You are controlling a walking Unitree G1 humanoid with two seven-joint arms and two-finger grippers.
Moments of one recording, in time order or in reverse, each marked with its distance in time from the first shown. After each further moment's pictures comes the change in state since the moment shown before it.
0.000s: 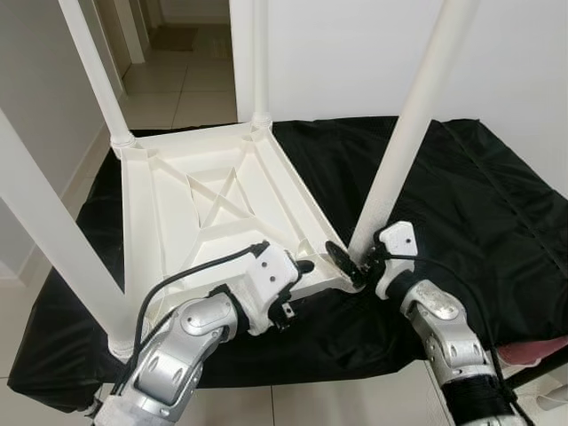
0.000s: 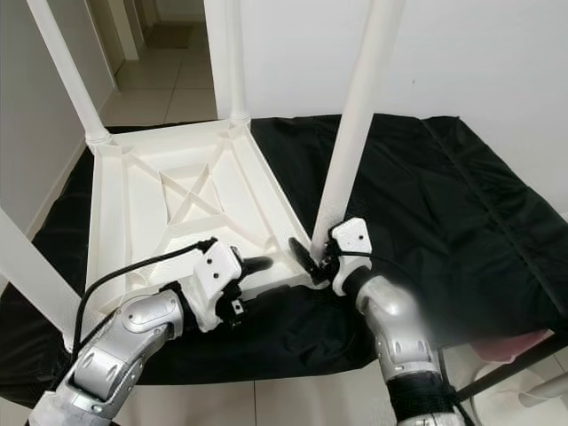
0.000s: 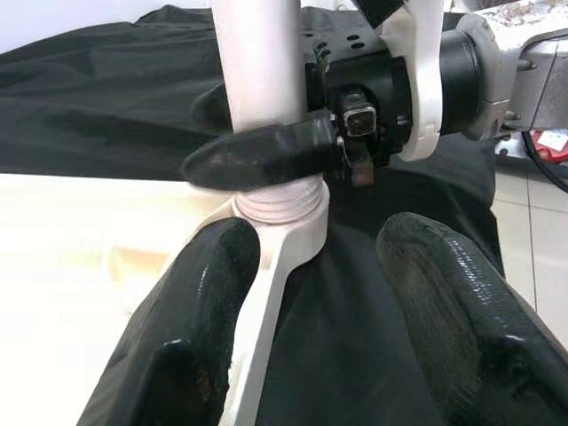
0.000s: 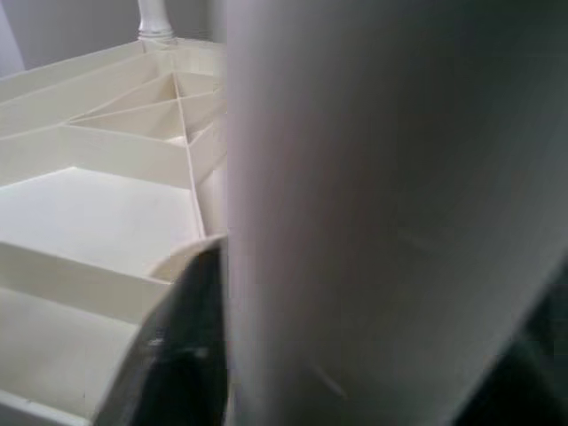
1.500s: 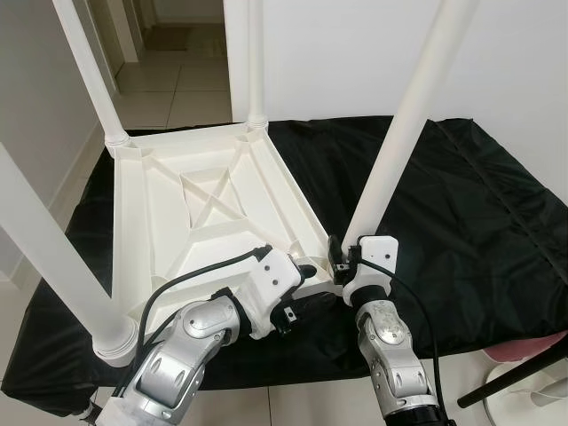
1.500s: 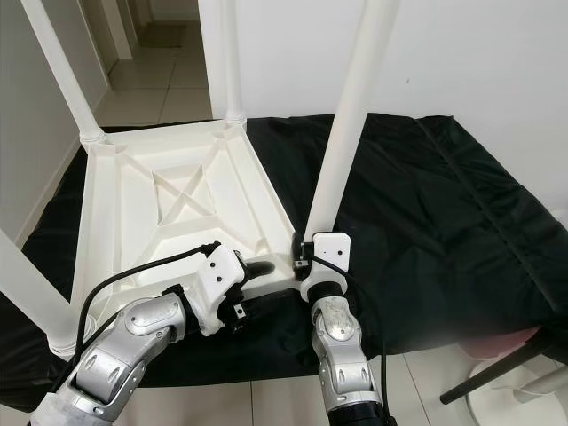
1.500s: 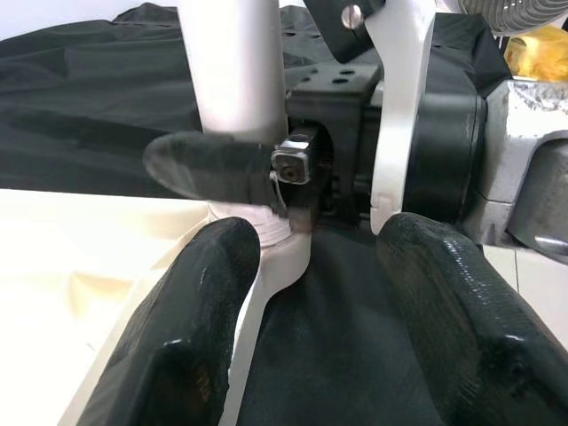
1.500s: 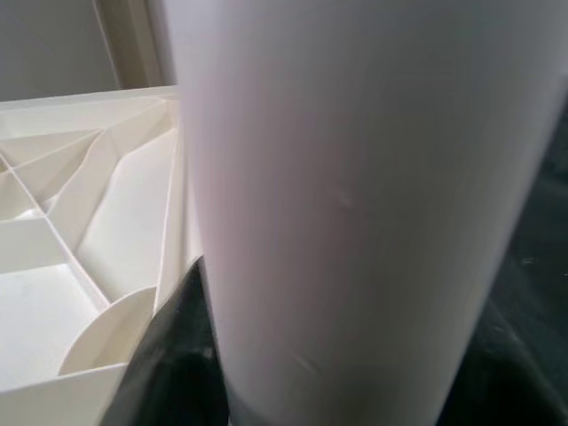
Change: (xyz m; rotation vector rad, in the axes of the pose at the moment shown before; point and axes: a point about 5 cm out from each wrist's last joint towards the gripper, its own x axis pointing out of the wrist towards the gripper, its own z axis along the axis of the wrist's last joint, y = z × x) left arm 0.003 -0.004 -0.001 -0.010 0.003 -0.017; right arm 0.007 0.053 -0.001 0.192 -0.071 -0.516
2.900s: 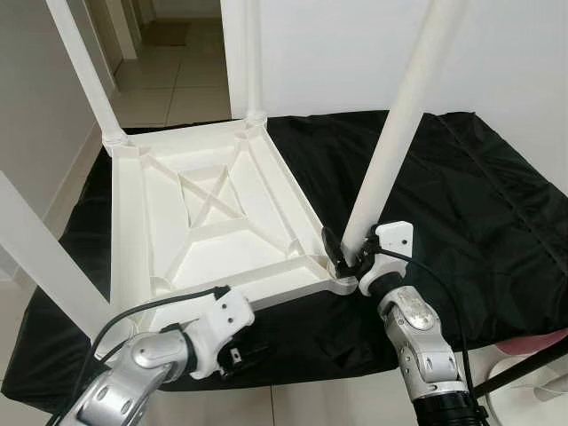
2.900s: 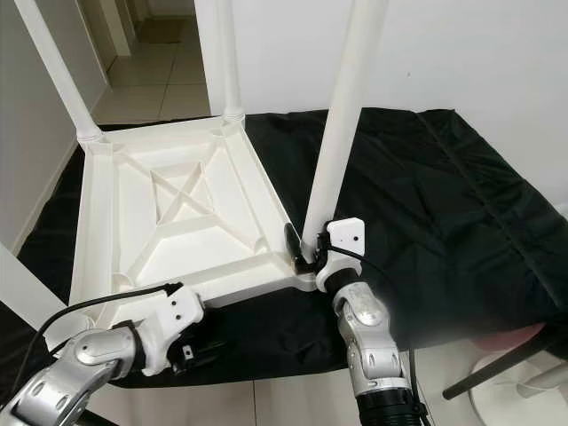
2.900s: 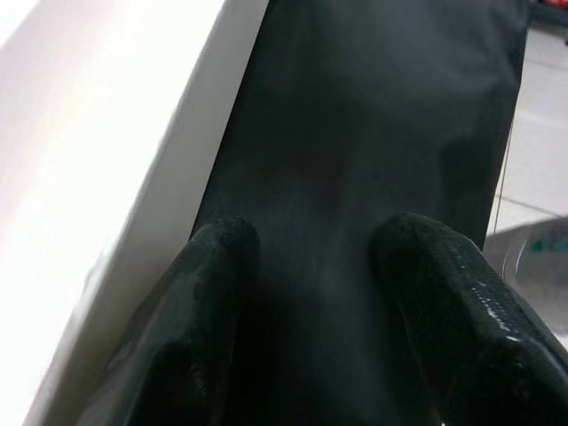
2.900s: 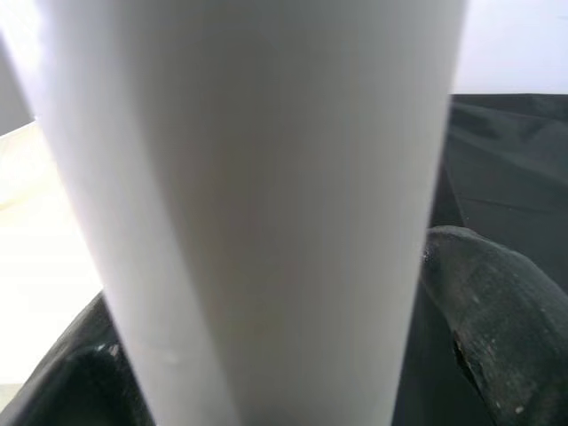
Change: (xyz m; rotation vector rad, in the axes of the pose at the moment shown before) left arm -0.067 0.003 -0.056 -0.040 0.356 -0.033; right arm 0.010 -0.022 0.020 -0.048 -0.027 0.229
